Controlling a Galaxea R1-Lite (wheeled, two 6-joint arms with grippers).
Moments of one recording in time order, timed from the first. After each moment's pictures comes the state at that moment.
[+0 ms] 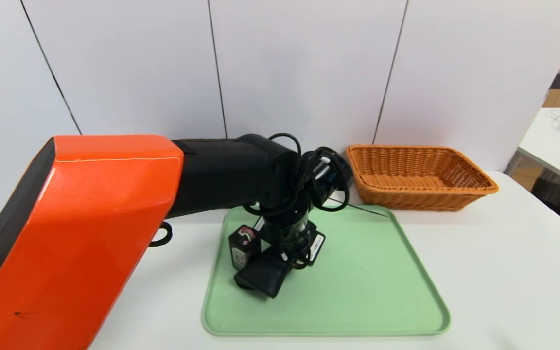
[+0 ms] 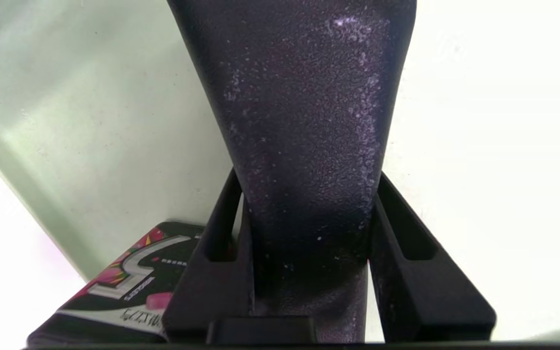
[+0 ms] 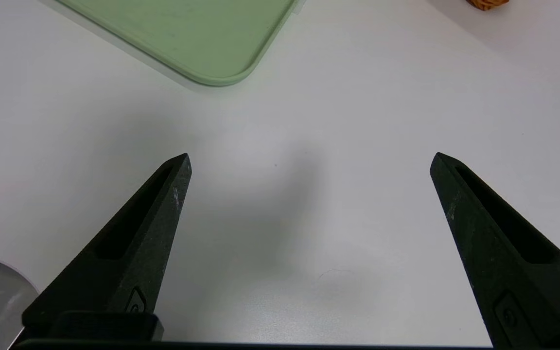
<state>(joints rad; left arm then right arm) -0.85 2.25 -1.98 0.83 0.27 -0.24 0.62 0.66 -0.32 0.20 -0.33 -0.19</state>
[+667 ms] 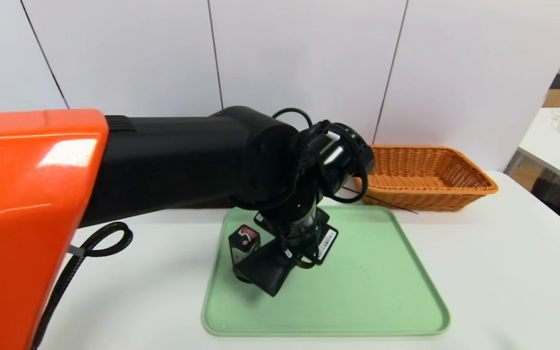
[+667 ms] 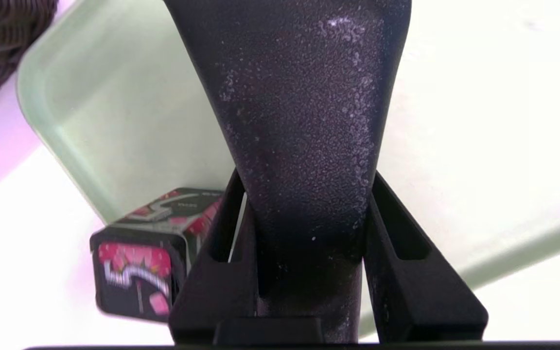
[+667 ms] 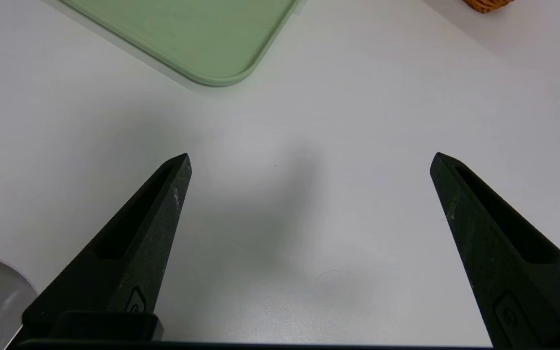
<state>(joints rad) -0.92 2.14 -1.98 0.85 0.31 -0.20 0.62 0.66 -0.32 0.20 -0.33 -0.20</state>
